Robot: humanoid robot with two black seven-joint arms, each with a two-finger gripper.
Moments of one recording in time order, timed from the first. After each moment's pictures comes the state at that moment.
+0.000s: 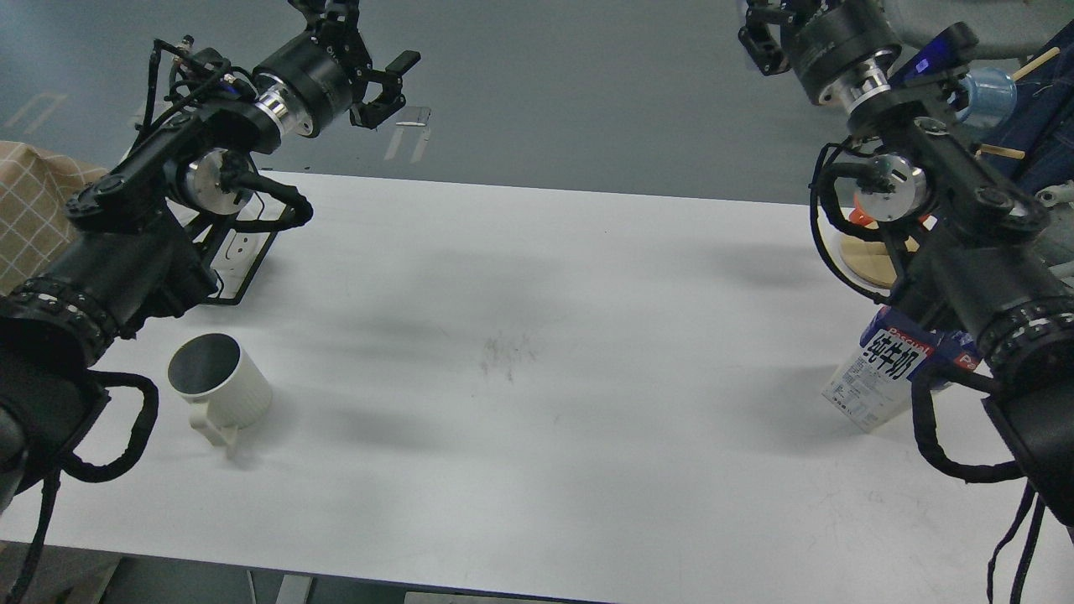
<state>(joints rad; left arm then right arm) -1.04 0.30 -0.78 -0.52 0.32 -0.49 -0.23 1.13 -0.02 1.03 0.30 -0.71 0.47 0.47</state>
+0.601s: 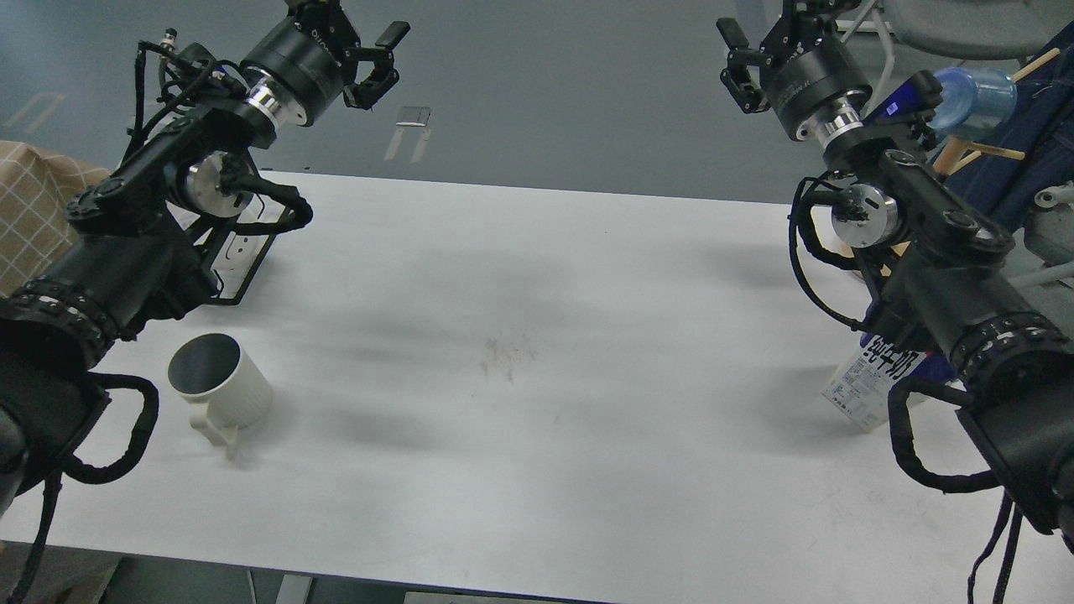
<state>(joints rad) -1.04 0.30 -0.78 -0.52 0.31 -0.49 -0.27 1.12 0.00 1.04 0.26 -0.70 0.37 0.47</state>
